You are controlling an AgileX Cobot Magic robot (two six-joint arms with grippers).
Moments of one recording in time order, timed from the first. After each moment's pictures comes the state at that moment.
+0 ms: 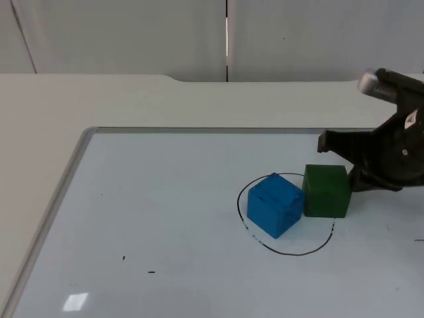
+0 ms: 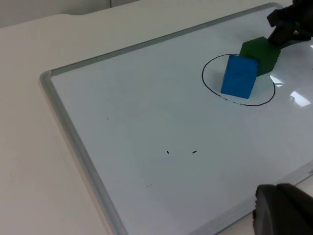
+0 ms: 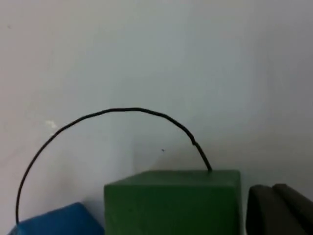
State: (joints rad) right arm 0.37 1.93 -0.93 0.17 0.12 0.38; left arm -0.57 0.00 -0.50 -0.01 1.08 -0.07
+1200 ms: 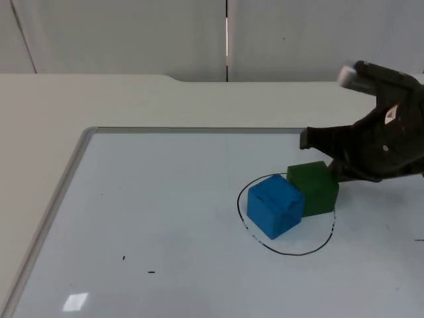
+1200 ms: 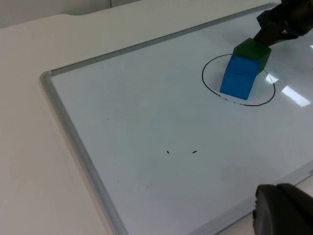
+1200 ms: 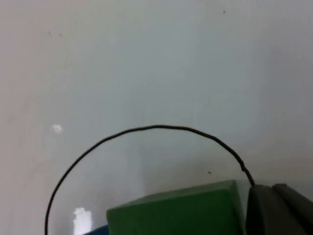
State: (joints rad) right arm 0.40 1.95 -0.97 0.17 0.08 0.31; left arm -0.57 0.00 -0.50 -0.01 1.08 -0.07
